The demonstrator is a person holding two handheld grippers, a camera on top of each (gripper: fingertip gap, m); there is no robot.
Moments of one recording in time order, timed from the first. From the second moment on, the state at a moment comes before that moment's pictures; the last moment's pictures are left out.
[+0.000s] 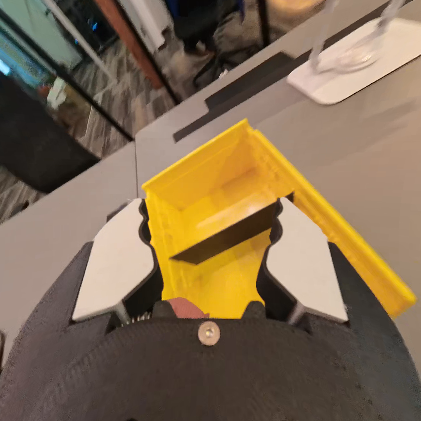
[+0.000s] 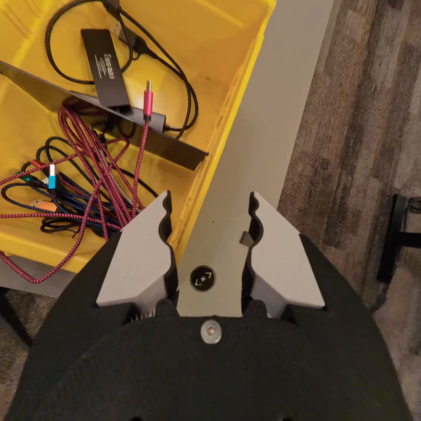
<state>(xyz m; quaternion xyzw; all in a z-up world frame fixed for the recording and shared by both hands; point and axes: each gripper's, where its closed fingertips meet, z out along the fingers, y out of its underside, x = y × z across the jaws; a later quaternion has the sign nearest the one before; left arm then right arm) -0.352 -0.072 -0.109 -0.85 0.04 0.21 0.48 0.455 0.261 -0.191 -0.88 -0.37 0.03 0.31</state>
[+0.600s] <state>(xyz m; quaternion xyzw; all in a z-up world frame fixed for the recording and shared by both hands) -0.438 -0.161 -0.245 -0.93 -0.17 0.08 0.31 0.426 0.241 -0.240 -0.89 -0.34 0.10 0.30</state>
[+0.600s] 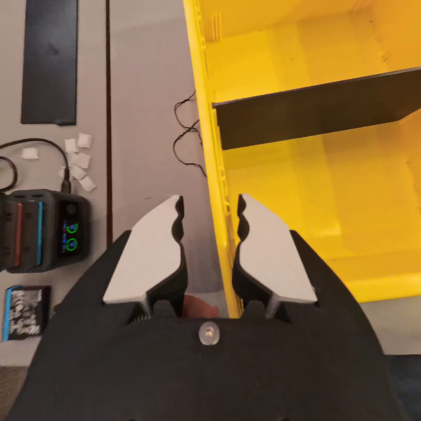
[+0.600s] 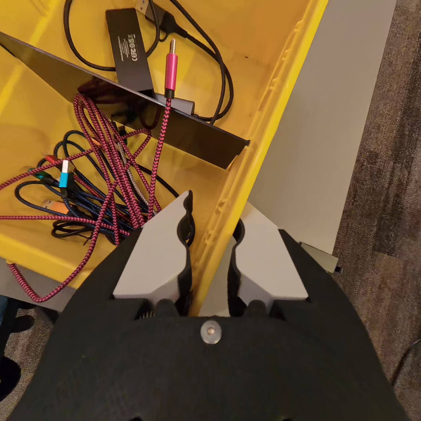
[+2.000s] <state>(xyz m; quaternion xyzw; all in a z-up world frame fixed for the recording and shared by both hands) -0.417 -0.180 -0.129 -0.83 -0.18 0.05 0.52 -0.004 0.074 -0.230 -0.77 -0.42 0.36 0.31</state>
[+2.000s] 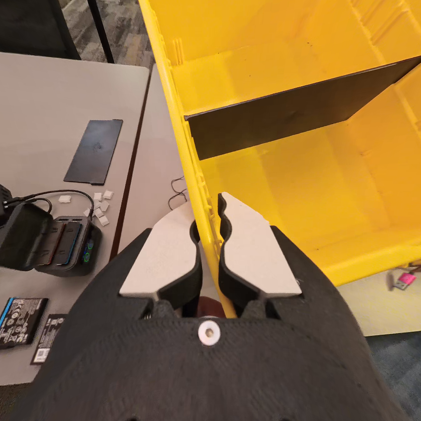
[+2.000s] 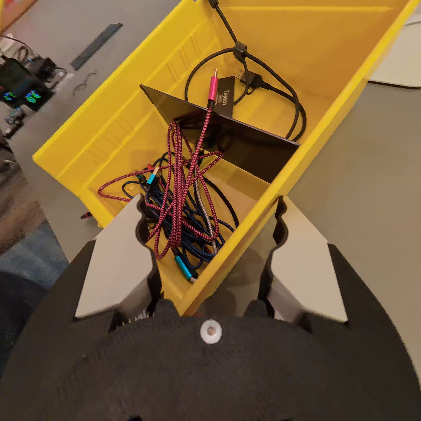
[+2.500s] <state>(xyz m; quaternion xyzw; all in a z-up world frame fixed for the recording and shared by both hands) -0.424 -0.229 -0.086 -0.79 -0.21 0.07 0.57 -0.186 -0.015 -0.223 -0.71 -0.46 0.46 0.26</state>
